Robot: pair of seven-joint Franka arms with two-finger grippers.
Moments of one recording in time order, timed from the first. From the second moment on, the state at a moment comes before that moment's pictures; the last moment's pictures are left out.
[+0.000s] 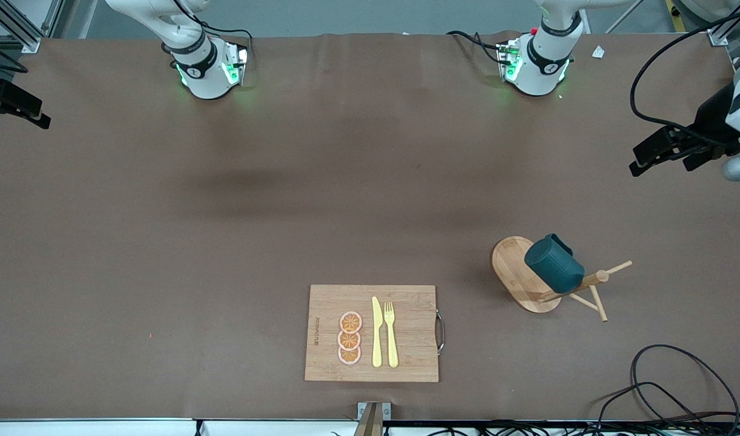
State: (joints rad) left arm -0.01 0.03 -0.08 -1.46 -0.05 1.57 -0.22; right arm 0.01 -0.10 -0.10 -1.56 -0.01 1.39 -0.04
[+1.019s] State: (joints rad) left arm -0.07 0.01 -0.02 -1.47 0.01 1.57 -0.08; right arm 0.01 -0.10 -0.10 -1.56 -0.01 1.39 -0.04
